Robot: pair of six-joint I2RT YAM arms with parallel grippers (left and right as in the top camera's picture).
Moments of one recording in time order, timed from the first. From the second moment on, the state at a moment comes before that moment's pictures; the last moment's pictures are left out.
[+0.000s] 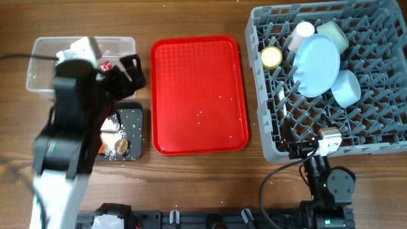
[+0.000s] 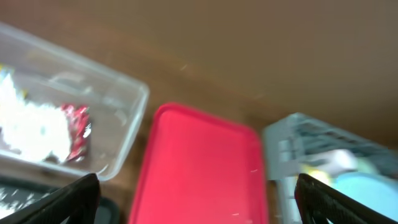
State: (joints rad) left arm -0.15 1.00 1.18 -0.66 -0.01 -0.52; right arm 0.00 0.02 0.01 0.00 -0.11 0.03
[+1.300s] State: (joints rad) left arm -0.08 0.05 0.01 0.02 0.00 -0.53; right arm 0.00 0.02 0.01 0.00 -0.11 0.03
